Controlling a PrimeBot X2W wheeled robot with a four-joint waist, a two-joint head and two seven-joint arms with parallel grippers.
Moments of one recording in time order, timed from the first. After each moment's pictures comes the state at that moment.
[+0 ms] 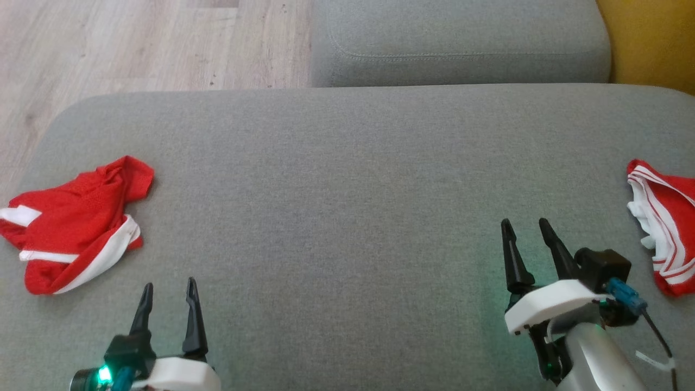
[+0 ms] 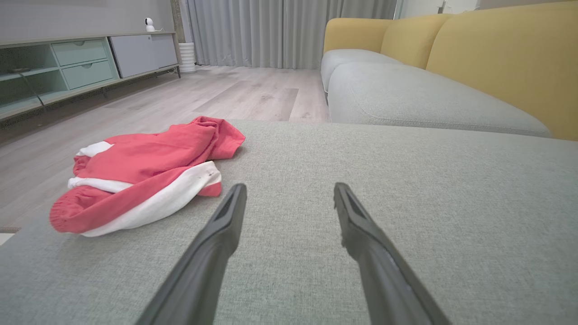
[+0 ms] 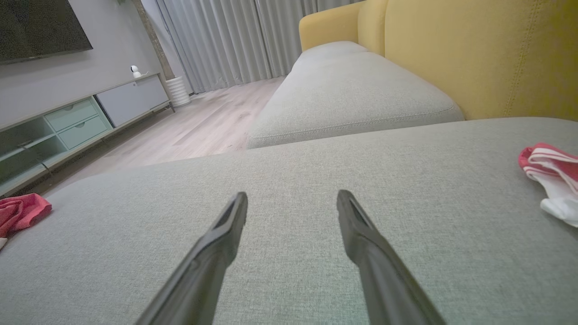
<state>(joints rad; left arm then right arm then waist) -0.02 0.05 0.00 0.43 -0.11 -0.02 -0.26 -0.21 -0.05 0.10 0.59 0.24 0.13 -0.25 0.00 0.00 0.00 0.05</state>
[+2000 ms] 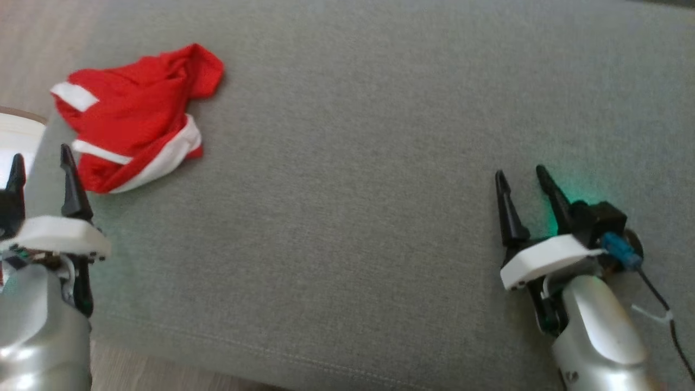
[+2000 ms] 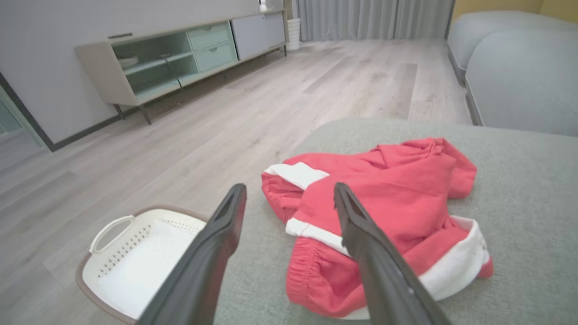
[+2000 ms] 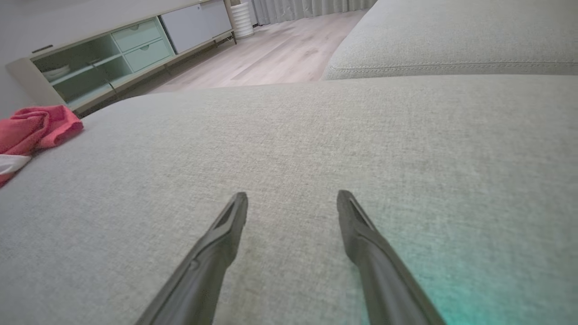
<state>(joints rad) -0.54 0.25 0.16 0.79 -0.15 -0.12 -0.26 -0.32 -0.05 0.09 0.58 0.12 0.13 -0.25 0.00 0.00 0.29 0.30</state>
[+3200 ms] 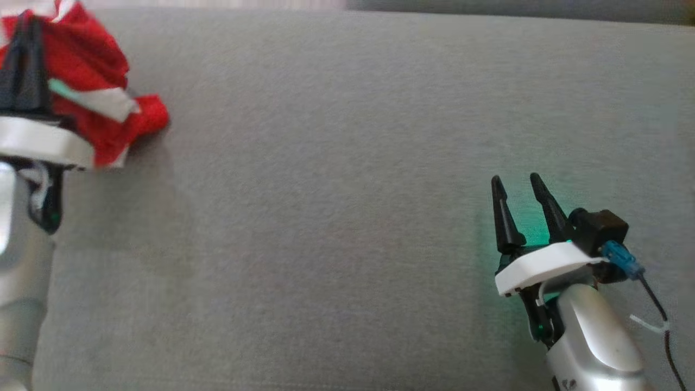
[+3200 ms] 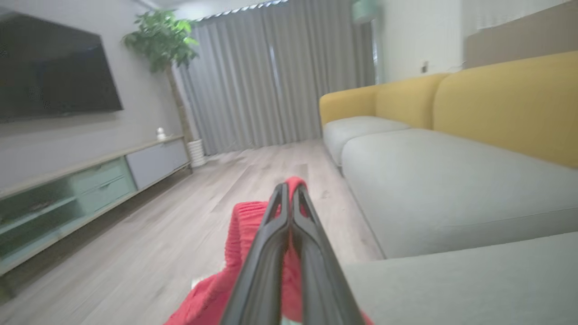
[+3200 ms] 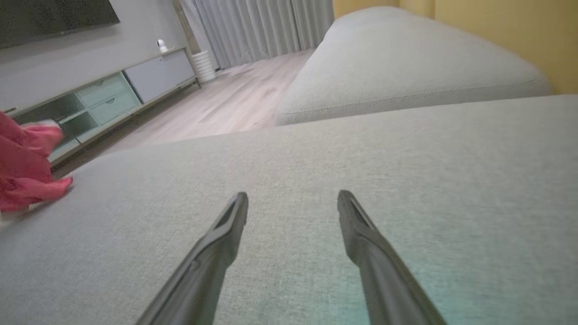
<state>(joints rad) -0.77 0.44 -0.25 0.68 -0.38 -0.13 -0.25 -0.31 -0.05 0.13 0.57 0.24 0.13 -0.26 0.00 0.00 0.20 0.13</state>
